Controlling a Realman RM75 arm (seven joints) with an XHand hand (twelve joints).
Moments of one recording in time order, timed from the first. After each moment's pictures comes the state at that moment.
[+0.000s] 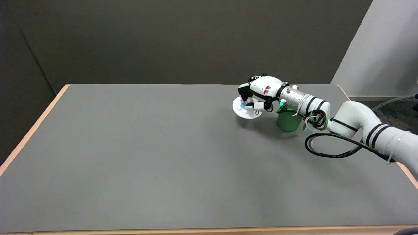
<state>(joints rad) 0.63 -0.72 0.73 -0.96 0.13 -0.38 -2.19</state>
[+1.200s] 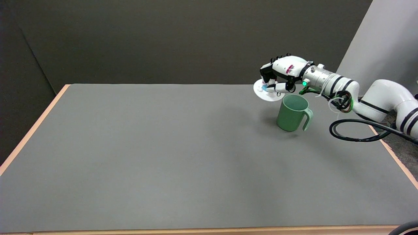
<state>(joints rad) 0.66 -0.52 0.75 -1.12 0.12 -0.25 -2.11</state>
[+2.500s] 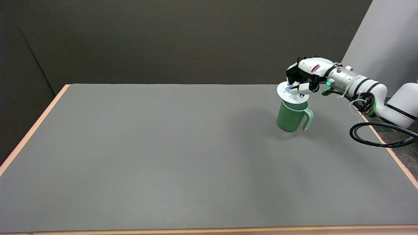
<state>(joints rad) 0.39 -0.43 1.06 -1.23 0.12 -0.11 -2.05</state>
